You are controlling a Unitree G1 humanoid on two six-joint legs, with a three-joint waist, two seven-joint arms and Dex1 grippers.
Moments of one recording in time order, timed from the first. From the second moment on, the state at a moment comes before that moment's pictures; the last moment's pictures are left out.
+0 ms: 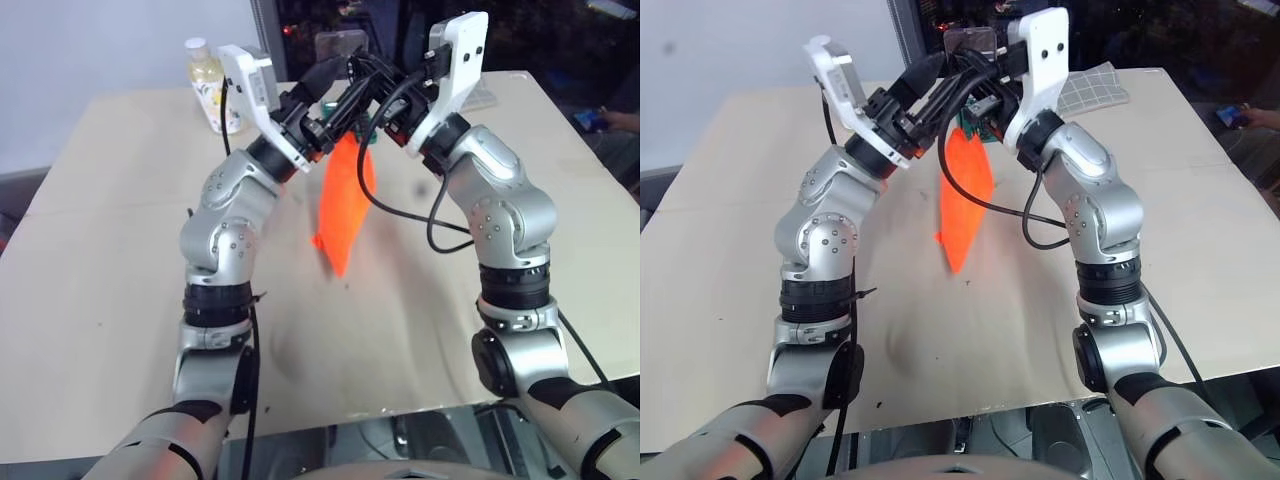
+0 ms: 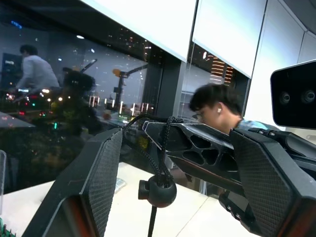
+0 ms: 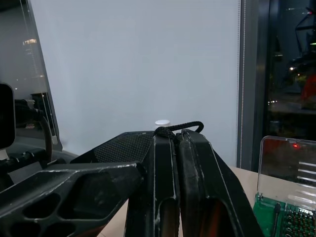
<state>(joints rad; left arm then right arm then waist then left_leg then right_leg) -0.78 0.24 0.11 -0.10 -0.64 0.40 -0.55 -0.92 -0.07 -0.03 -0.09 0.41 0.53 0.41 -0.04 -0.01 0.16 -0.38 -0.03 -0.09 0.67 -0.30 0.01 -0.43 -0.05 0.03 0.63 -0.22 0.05</state>
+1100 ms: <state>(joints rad) -0.64 0.33 0.09 0.02 -0.55 0.28 -0.73 -0.91 -0.08 -0.05 -0.11 0.41 0.49 0.39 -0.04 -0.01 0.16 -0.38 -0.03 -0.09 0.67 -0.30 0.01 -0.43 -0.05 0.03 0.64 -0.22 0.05</state>
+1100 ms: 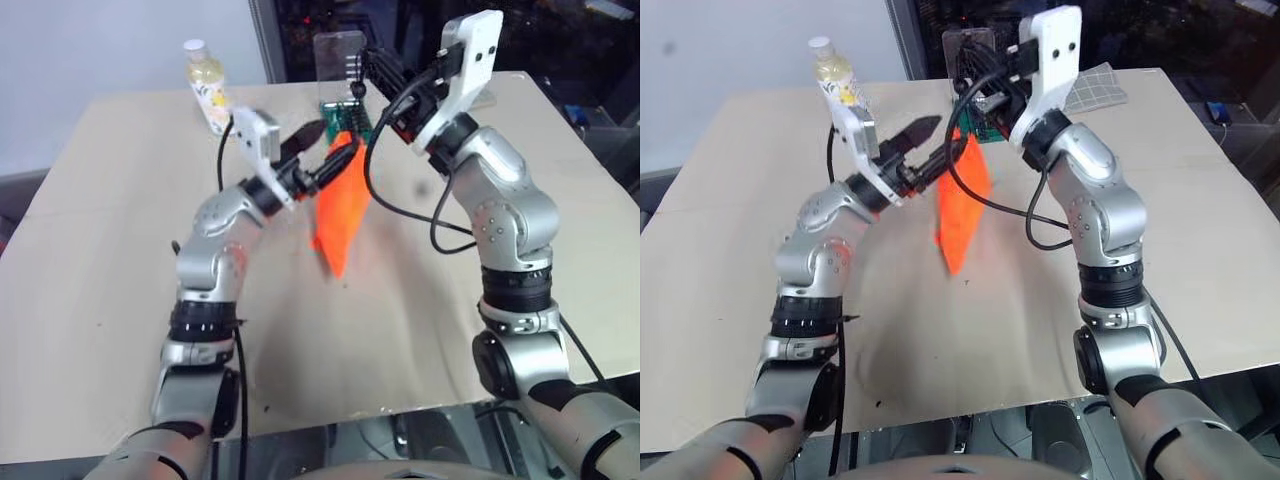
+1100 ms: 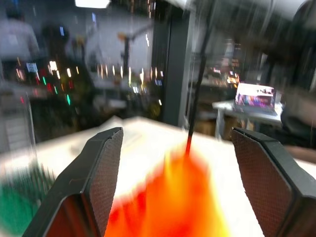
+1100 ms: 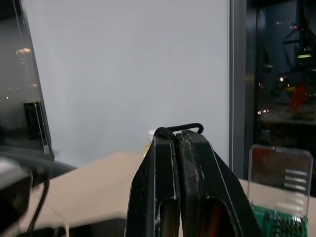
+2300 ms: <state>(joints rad) -0.84 0.26 0.06 0.11 -0.43 0.23 -0.68 -0.89 -0.08 -0.01 -0.12 0.41 0.49 0.41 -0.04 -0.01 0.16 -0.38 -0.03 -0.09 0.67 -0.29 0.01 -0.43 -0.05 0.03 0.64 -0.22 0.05</state>
